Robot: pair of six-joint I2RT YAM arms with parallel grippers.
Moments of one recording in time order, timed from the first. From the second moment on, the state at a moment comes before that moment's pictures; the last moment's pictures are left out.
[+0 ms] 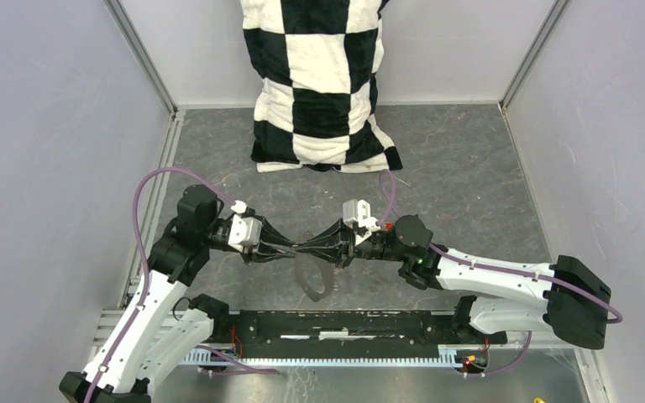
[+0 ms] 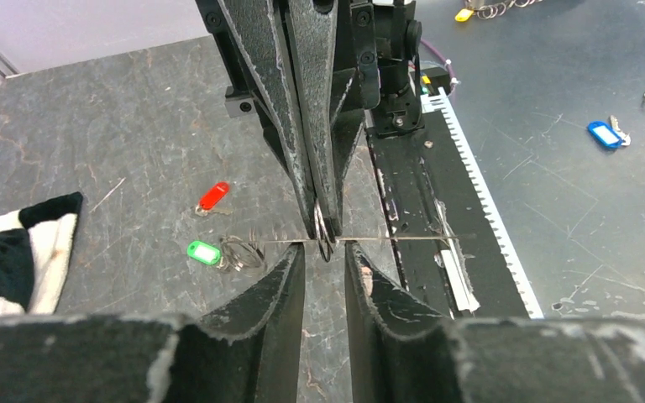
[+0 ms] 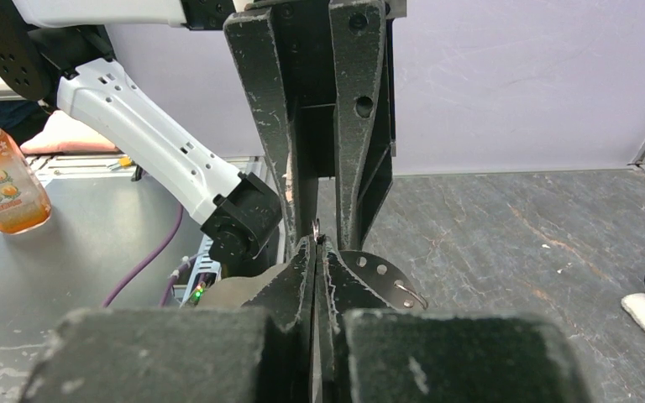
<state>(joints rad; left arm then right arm) -0.38 0.70 0.77 -0.49 1.27 0.55 1.10 1.18 0.63 0.80 -0.44 0.11</state>
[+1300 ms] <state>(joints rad) -0.38 0.72 0.77 -0.64 1.11 0.67 1.09 1.21 1.00 0.08 -0.53 -0.17</state>
